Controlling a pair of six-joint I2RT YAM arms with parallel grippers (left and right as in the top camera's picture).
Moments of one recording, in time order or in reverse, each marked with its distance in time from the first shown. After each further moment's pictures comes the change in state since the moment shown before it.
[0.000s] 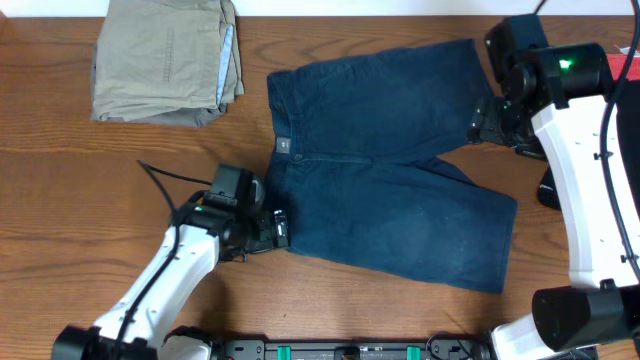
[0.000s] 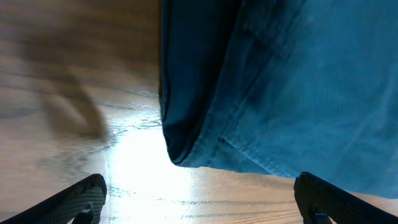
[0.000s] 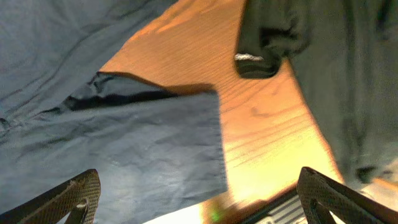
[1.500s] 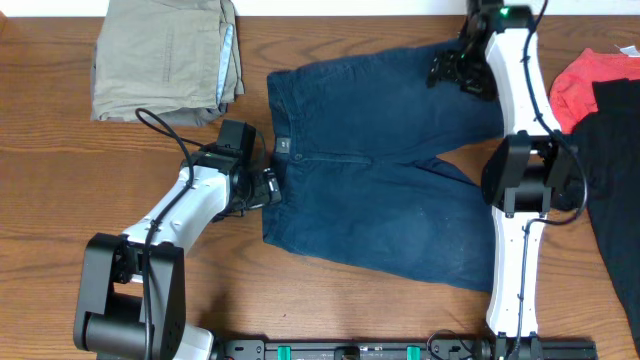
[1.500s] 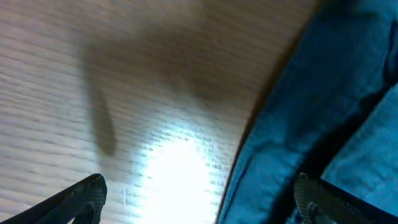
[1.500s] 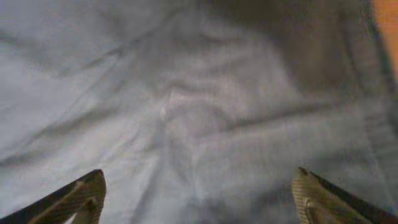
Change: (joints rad) left arm 0.073 0.323 0.264 0.031 -0.224 -0.033; right arm -0.117 0.887 0.760 0.160 -0.403 -0.237
